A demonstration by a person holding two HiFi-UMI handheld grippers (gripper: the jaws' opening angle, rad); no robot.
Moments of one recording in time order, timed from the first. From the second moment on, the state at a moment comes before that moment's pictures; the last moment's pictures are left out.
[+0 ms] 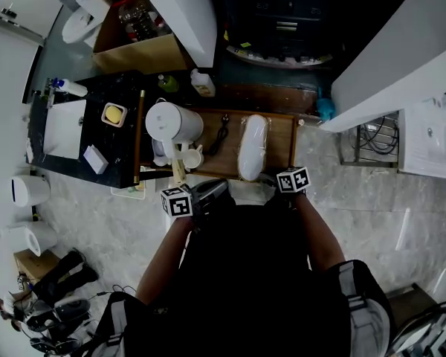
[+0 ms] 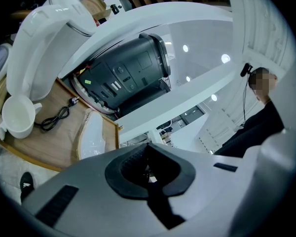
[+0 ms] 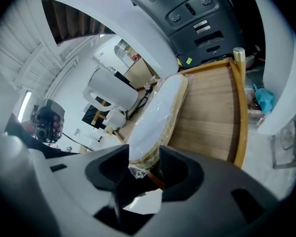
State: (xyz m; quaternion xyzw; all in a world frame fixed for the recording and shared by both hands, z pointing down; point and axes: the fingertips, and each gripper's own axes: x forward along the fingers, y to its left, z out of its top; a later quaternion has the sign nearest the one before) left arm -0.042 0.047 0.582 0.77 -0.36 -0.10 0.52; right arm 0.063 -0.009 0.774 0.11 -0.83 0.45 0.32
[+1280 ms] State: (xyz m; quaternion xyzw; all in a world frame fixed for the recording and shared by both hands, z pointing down) left arm -0.038 0.064 0.588 0.76 -0.38 -0.08 0.53; right arm 0.048 -0.026 0.801 0.10 -0.77 0.57 0.27
